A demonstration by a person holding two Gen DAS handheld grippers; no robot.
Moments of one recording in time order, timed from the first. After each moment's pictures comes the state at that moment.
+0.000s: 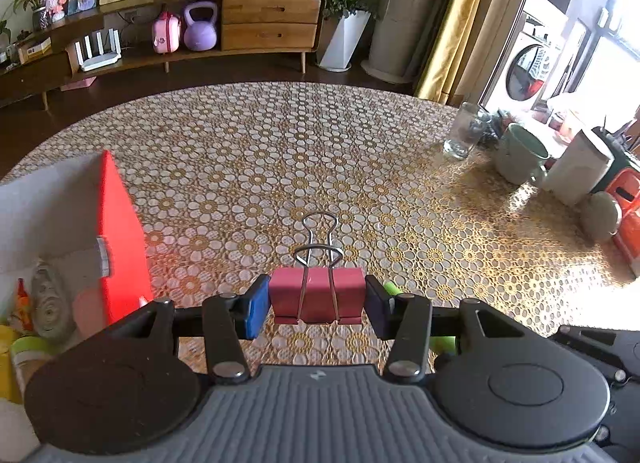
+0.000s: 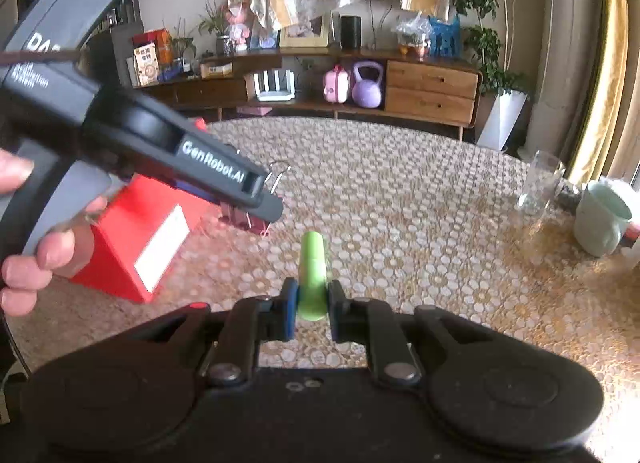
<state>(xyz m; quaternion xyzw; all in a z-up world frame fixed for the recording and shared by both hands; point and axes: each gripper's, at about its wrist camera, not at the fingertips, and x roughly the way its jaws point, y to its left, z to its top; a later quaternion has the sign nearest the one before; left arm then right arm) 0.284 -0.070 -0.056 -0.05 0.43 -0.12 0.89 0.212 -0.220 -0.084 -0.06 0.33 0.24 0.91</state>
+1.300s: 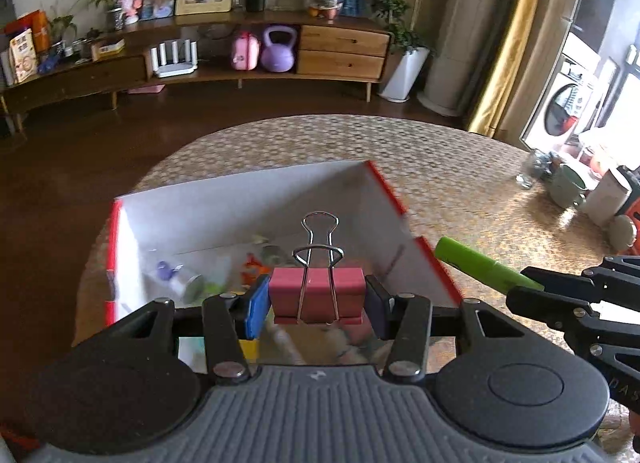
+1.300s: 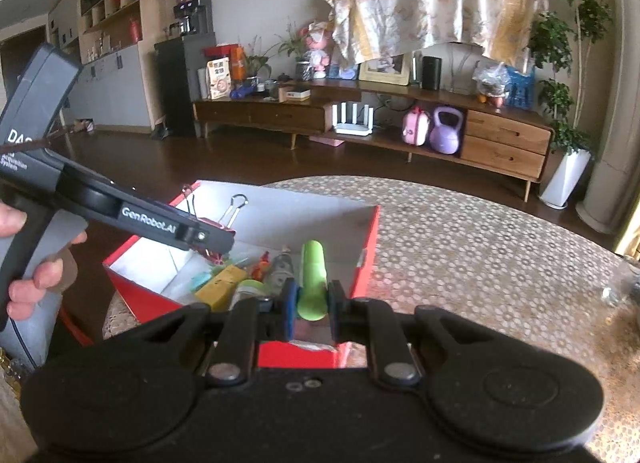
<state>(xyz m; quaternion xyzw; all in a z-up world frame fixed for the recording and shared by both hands) 0.203 0.145 -0.009 -0.06 0.40 -0.06 0.91 0.179 -0.062 -0.008 -0.08 0.30 0.32 0.90</state>
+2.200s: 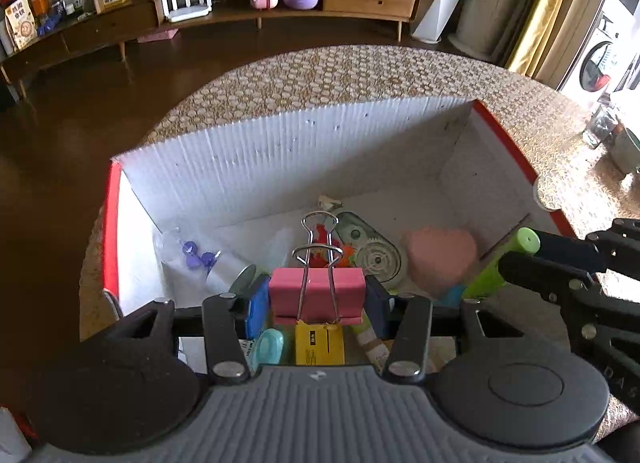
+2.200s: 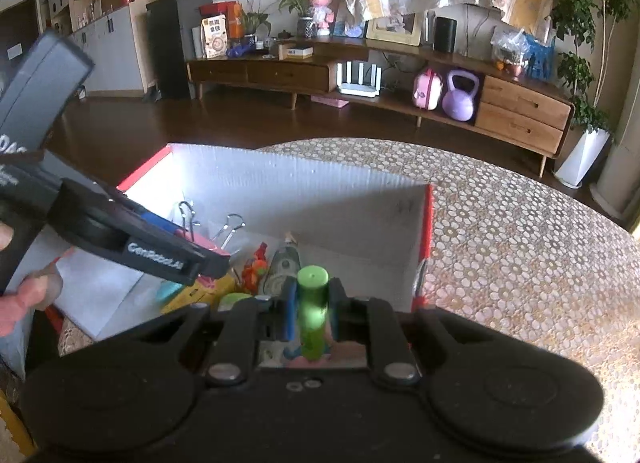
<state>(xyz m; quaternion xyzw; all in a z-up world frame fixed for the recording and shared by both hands) 0.275 0.182 -0.085 -0.04 0.49 -0.04 0.87 0.243 0.015 -0.070 -0.11 0.35 0.31 0.88</state>
